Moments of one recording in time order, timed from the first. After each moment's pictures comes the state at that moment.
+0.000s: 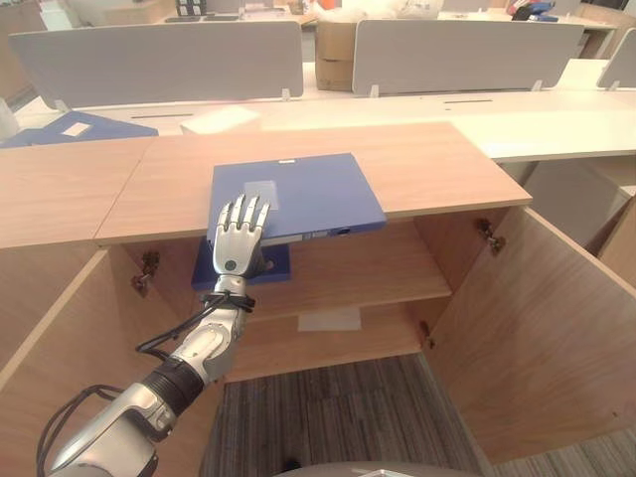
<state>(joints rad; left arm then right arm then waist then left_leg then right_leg) -0.40 0.53 -0.67 0.28 0.79 0.41 0.45 0.15 -0.25 0.15 1.21 0.91 0.44 0.35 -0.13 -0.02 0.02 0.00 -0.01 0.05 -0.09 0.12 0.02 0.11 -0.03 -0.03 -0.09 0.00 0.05</state>
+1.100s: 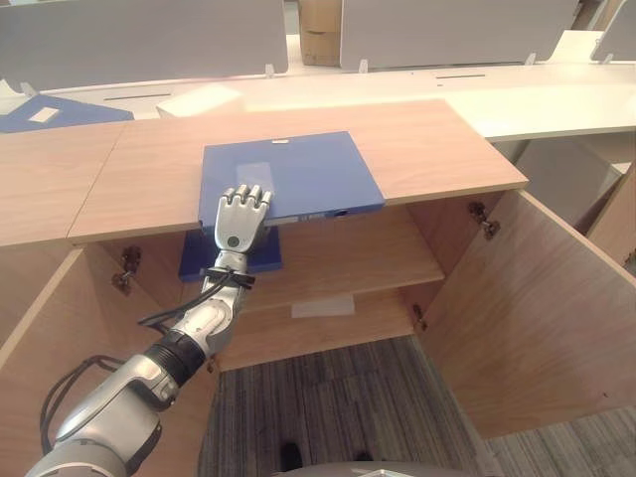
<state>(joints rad) -0.55 0.55 -0.71 0.37 0.88 0.38 0.50 0.15 -0.28 0.11 1.18 0.92 0.43 0.37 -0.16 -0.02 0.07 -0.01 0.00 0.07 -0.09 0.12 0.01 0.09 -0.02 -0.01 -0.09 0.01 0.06</state>
